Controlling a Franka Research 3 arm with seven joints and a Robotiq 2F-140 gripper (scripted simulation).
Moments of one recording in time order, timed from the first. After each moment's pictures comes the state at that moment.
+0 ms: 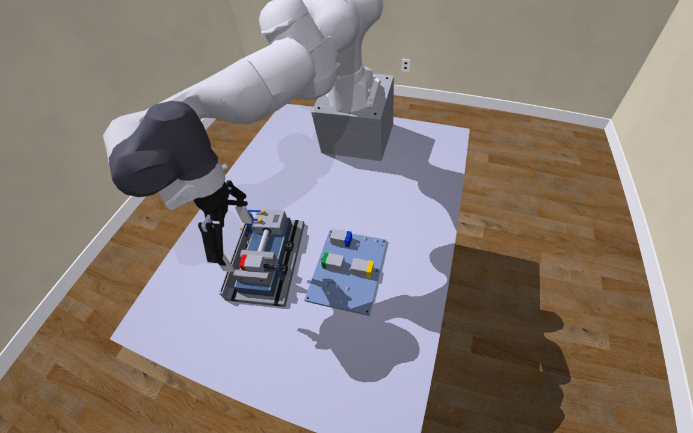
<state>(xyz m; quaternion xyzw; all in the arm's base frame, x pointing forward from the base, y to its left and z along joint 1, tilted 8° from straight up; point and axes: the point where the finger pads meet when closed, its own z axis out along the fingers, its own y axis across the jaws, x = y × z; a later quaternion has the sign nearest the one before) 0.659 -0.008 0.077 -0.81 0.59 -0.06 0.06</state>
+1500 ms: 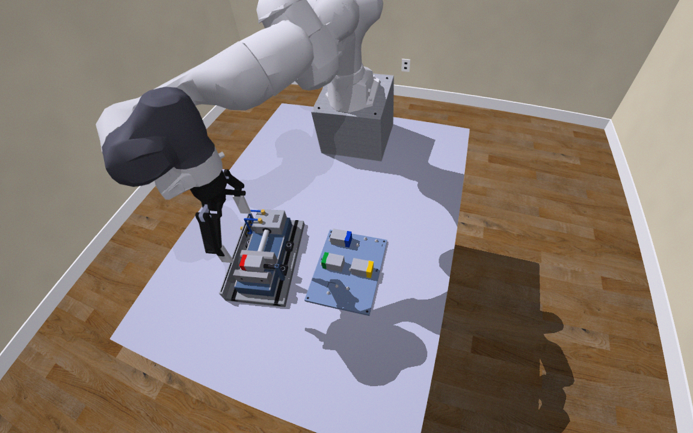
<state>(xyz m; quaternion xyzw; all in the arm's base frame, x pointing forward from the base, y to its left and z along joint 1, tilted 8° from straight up) 0.645 -0.010 0.101 -0.81 0.58 -0.05 0.05</state>
